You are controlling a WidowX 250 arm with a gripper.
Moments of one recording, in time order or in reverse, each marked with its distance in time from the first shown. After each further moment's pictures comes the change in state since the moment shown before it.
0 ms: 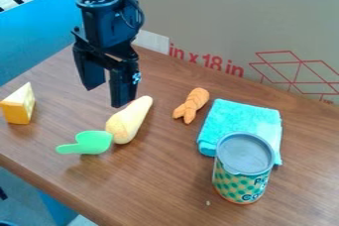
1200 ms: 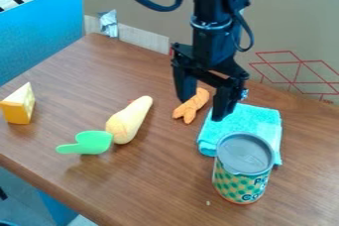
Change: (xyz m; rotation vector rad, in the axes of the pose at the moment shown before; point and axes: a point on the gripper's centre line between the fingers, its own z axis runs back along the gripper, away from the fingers) arm 0.078 -0.092 -0.021 -0.007 -0.037 -0.051
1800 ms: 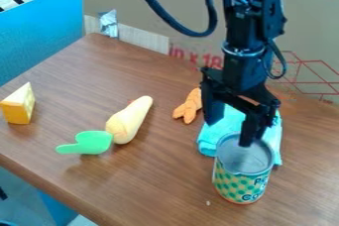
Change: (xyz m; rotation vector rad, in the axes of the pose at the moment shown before) arm 0.004 -0.035 -0.020 -0.029 0.032 -0.071
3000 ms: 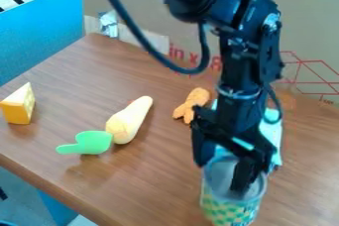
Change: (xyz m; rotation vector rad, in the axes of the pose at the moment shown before) arm -0.047 -0.025 -0.027 -0.016 0.138 0.015
